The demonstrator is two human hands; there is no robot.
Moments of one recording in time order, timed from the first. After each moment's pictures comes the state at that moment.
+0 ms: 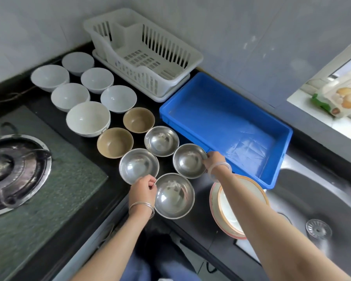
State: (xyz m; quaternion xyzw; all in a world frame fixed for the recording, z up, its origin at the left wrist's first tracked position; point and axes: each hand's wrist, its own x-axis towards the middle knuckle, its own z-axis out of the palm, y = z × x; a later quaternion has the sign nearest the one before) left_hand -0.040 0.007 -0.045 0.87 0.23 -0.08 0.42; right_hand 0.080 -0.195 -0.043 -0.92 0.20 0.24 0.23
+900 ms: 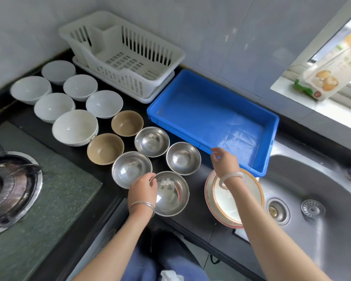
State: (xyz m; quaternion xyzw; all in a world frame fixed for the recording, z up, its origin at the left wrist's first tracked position) left_hand -0.032 -0.002 -0.039 0.89 0.18 -0.08 0.40; right_hand 0.034 -0.225 -0.007 -0.93 0.21 0.09 0.30
